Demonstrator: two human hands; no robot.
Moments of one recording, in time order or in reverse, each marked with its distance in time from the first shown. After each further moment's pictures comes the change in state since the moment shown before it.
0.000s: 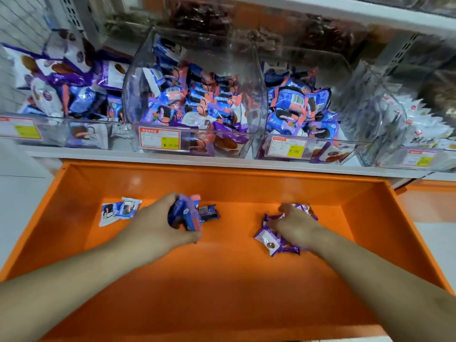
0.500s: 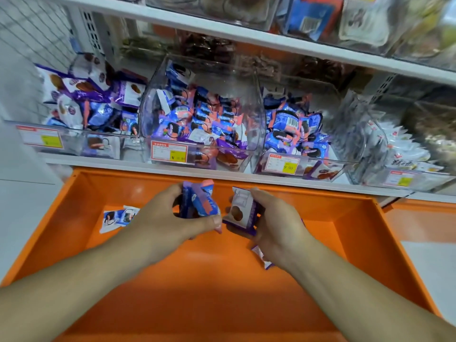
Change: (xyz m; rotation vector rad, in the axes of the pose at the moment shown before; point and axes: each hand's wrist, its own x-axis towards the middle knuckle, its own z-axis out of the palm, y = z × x) left_hand -0.044 0.069 -0.025 -0.353 0.060 0.012; right_hand -0.075 -0.086 0.006 1.311 -0.036 -0.056
